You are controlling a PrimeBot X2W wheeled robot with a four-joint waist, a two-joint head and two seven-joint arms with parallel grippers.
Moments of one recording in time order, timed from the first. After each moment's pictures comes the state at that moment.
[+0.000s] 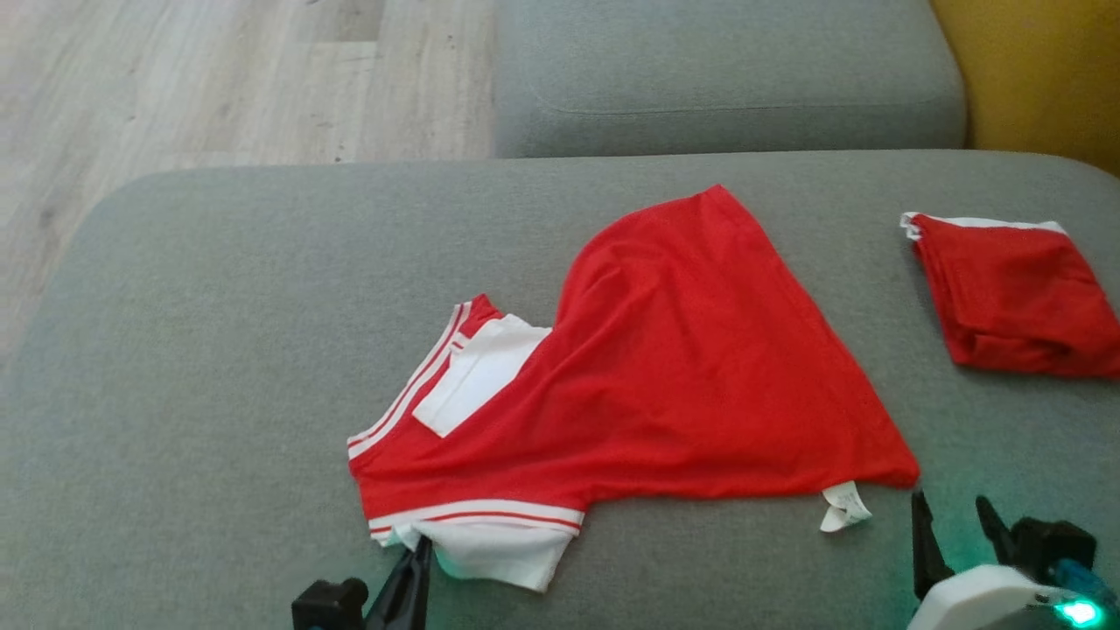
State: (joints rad) left arm -0.02 0.16 -0.55 0.51 -0.53 0.03 -0.23; right arm 0.04 -0.04 -0.18 0.50 0.04 0.13 -0.10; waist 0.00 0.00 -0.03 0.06
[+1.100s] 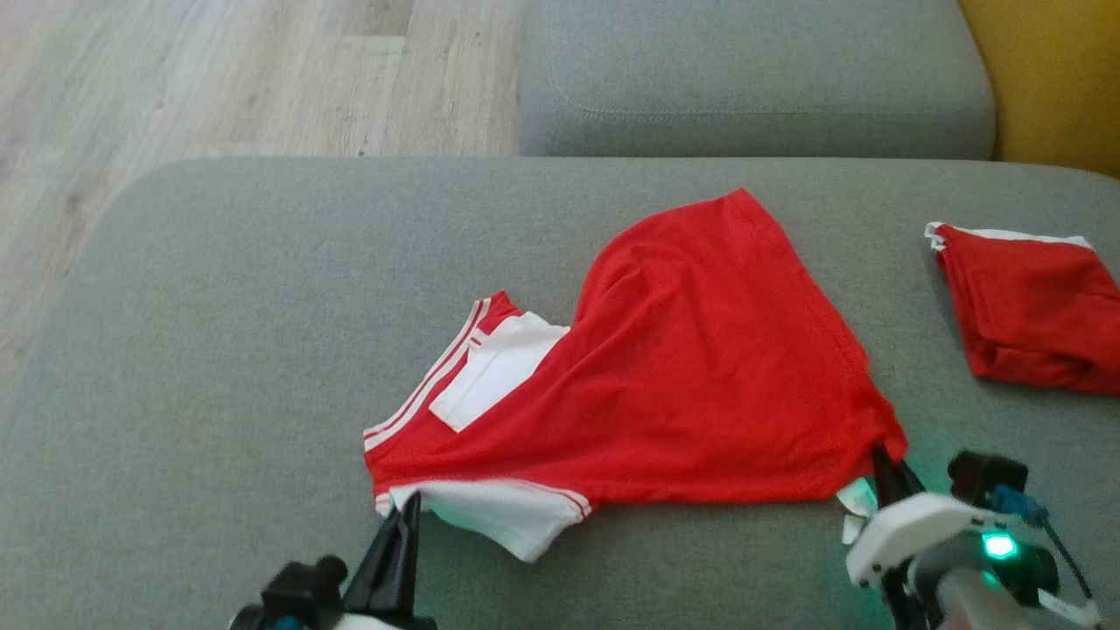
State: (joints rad) left arm 0.03 0.23 -0.55 0.27 -0.52 0.09 -0.21; right arm -0.26 -0.04 -0.11 0.96 0.12 0.13 -0.20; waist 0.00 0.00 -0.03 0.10
